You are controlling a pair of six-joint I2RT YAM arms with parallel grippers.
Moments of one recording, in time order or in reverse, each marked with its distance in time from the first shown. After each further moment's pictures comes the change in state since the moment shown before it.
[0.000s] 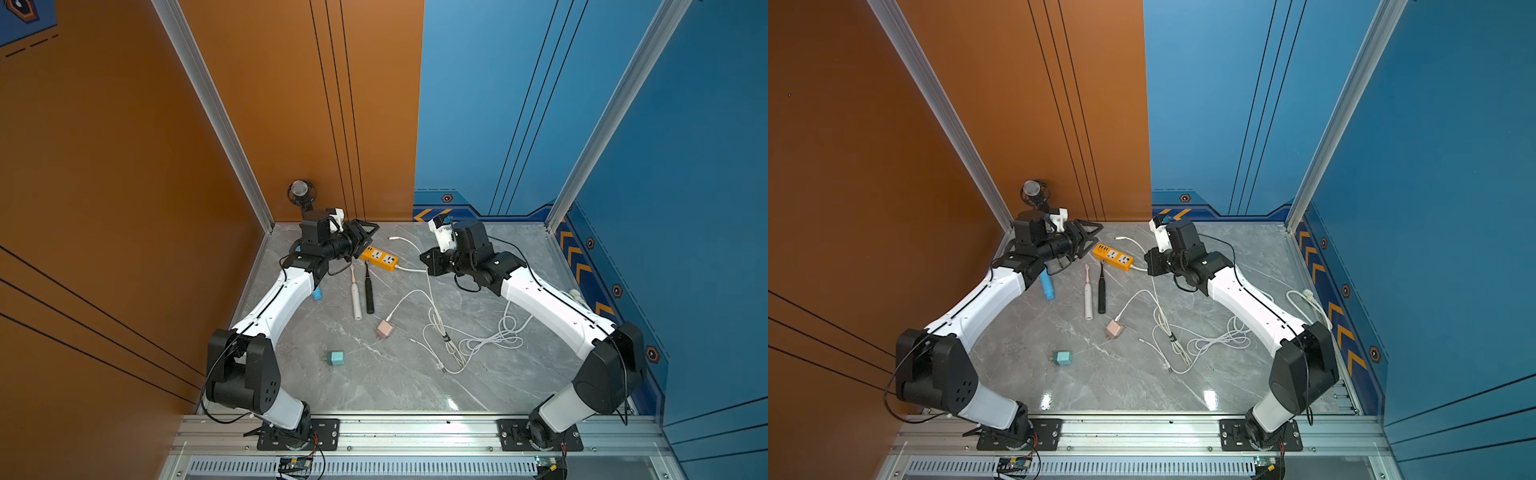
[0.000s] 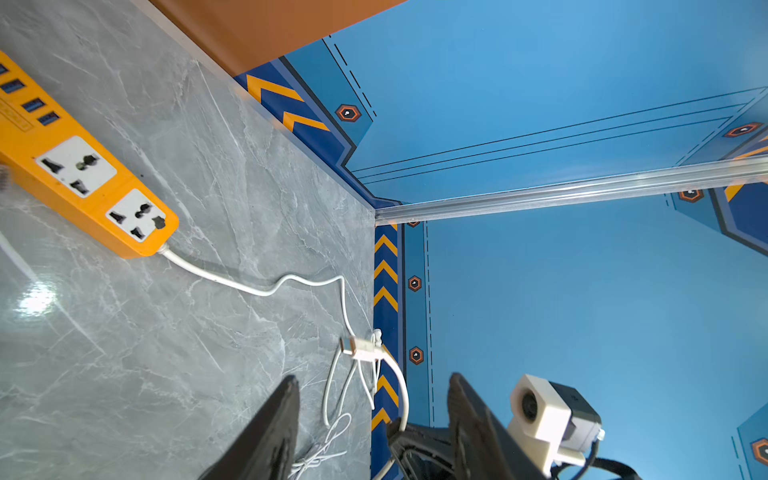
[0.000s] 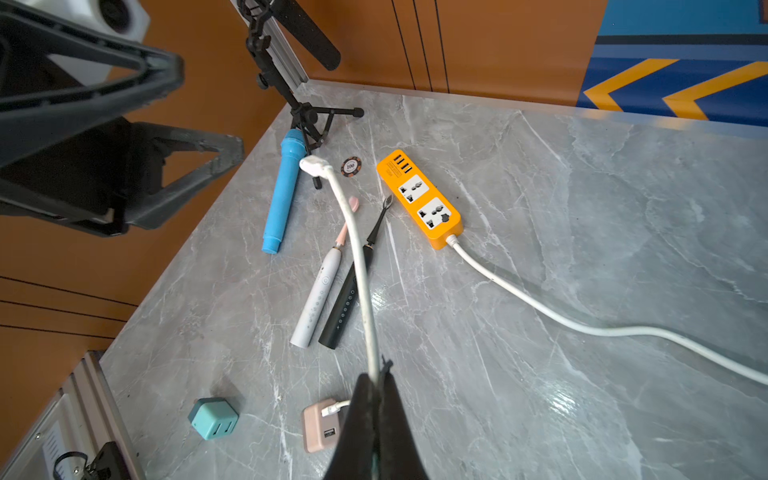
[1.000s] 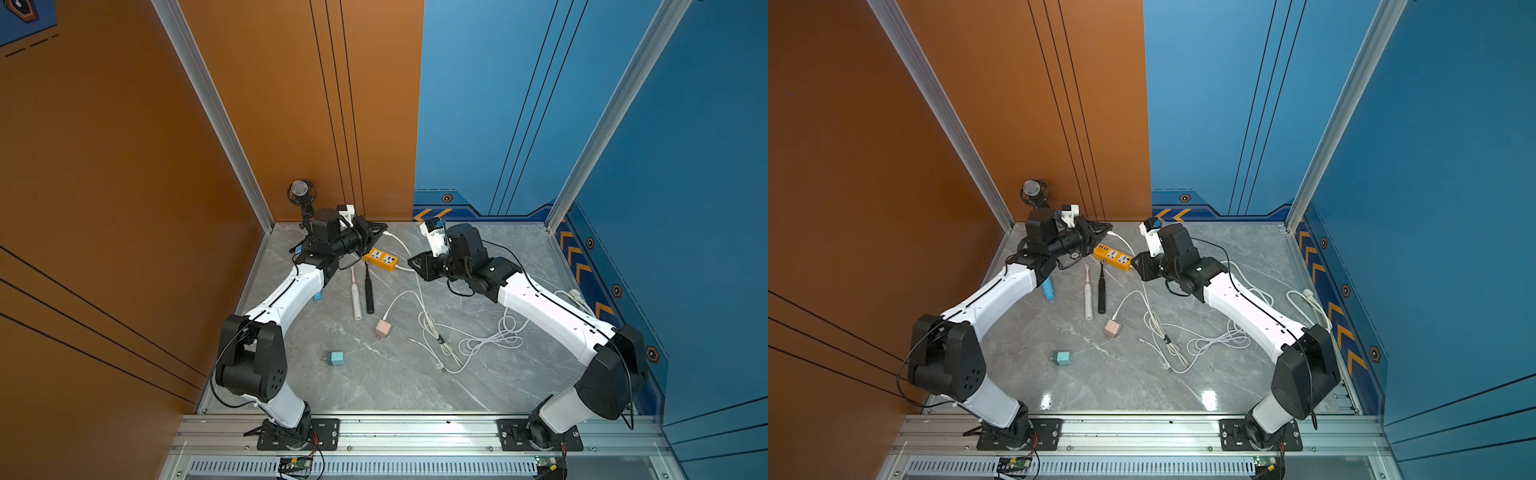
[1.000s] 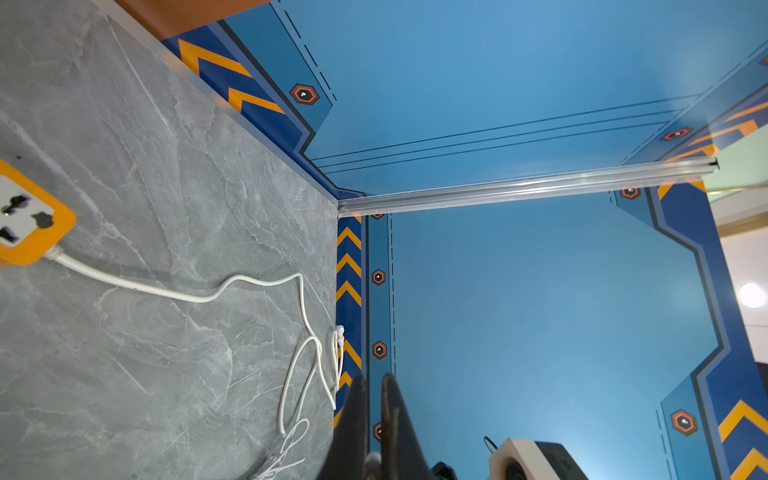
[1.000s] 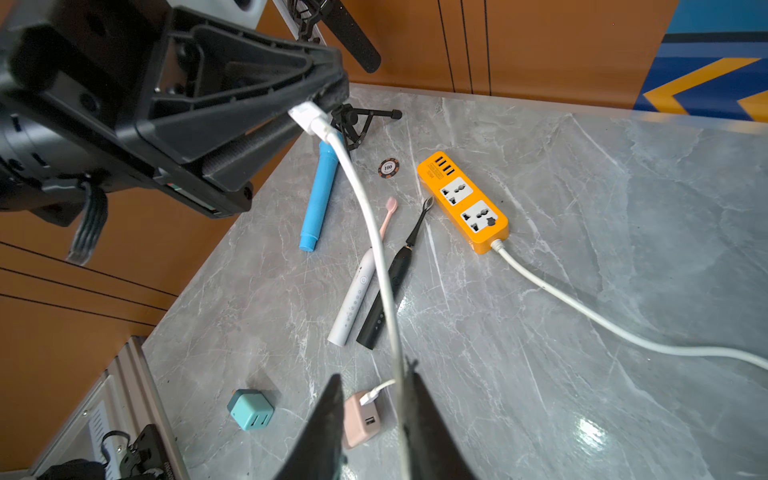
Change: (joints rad) left arm -0.042 0.073 0.025 0.179 0.040 -0.076; right arm 0.050 -0.010 -0.018 0.041 -0.038 0.043
